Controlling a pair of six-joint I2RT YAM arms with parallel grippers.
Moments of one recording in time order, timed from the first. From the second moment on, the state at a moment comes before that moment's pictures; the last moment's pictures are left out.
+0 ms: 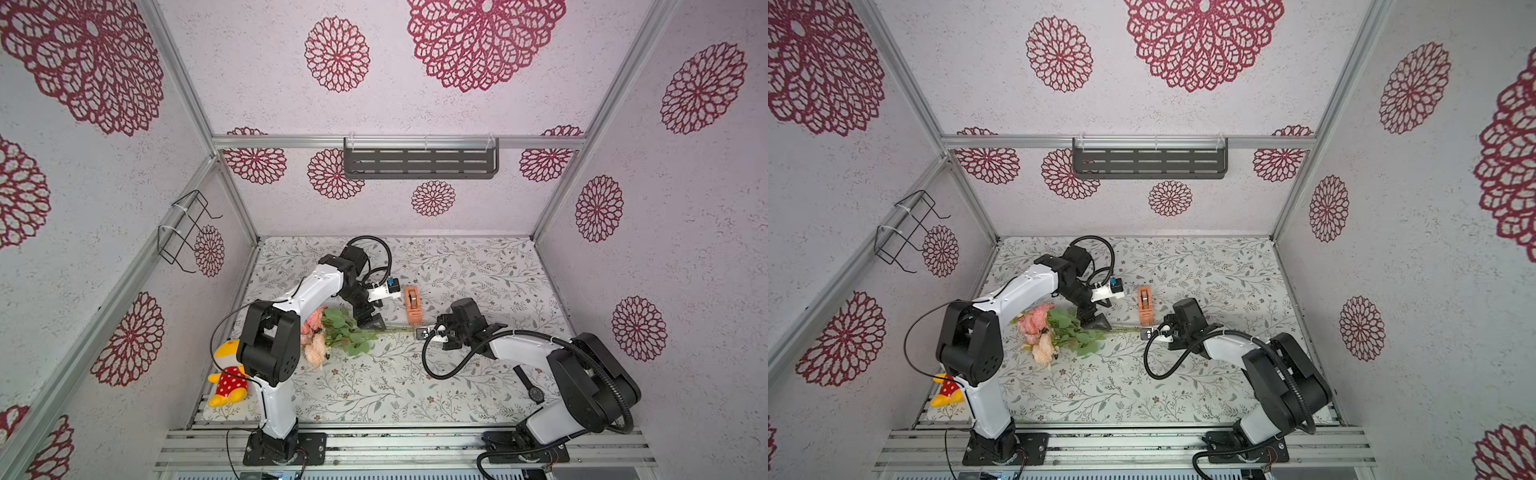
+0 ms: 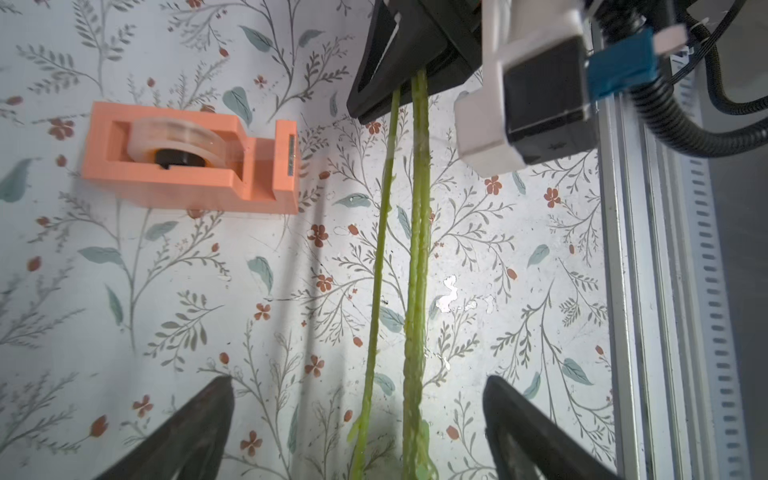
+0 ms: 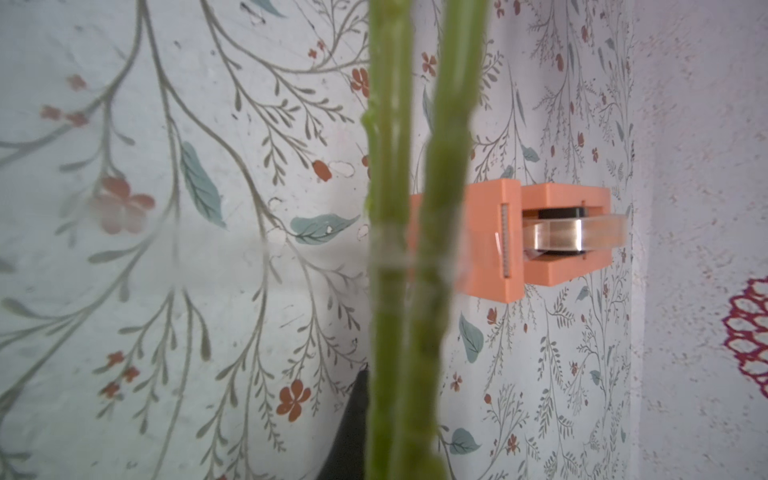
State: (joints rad) left arm -0.42 1.87 1.53 -0.99 0.59 0.96; right arm 0.55 1.53 0.67 0.05 -0.15 -1.18
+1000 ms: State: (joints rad) left arm -0.55 2.07 1.58 -0.96 0.46 0.95; right arm 0.54 1.50 0.66 0.11 -0.13 -1.18
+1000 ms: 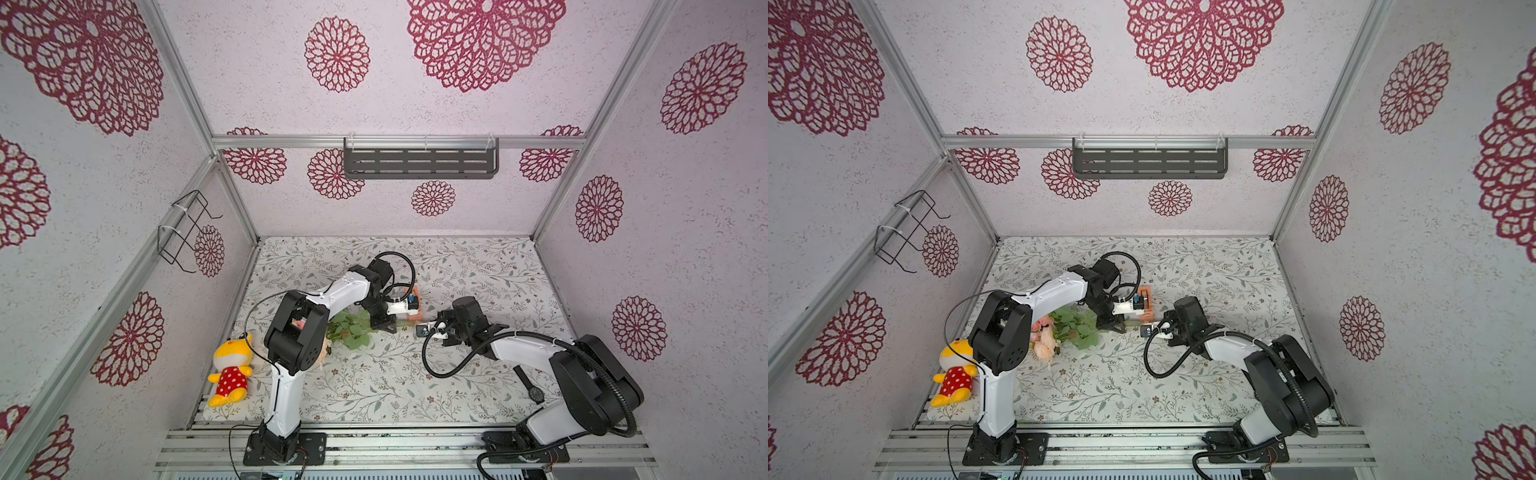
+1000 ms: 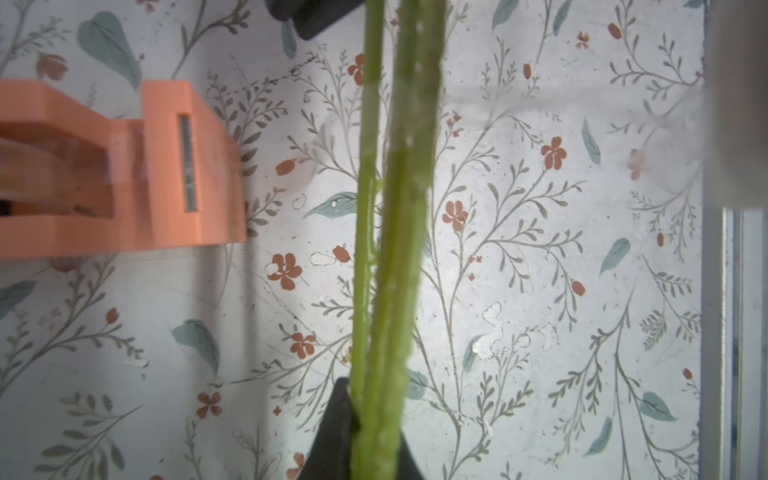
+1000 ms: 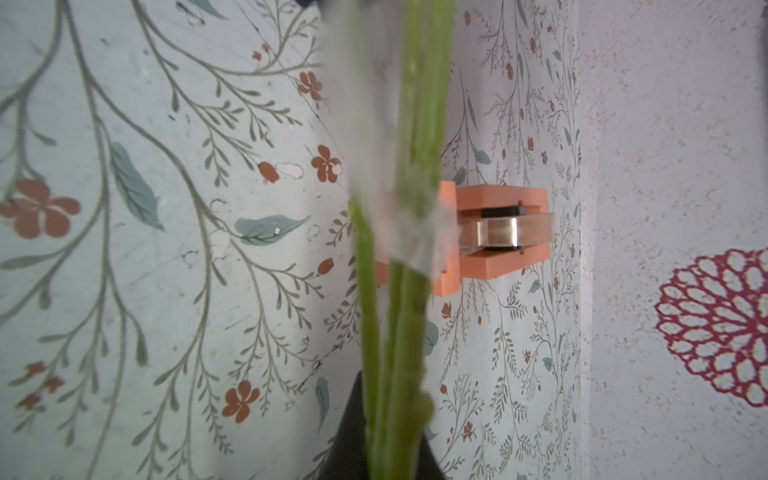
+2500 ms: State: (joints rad) left arm -0.56 2.13 1.69 -1.08 0.44 0.88; right arm 0.54 1.23 0.69 -0.07 -0.04 0.47
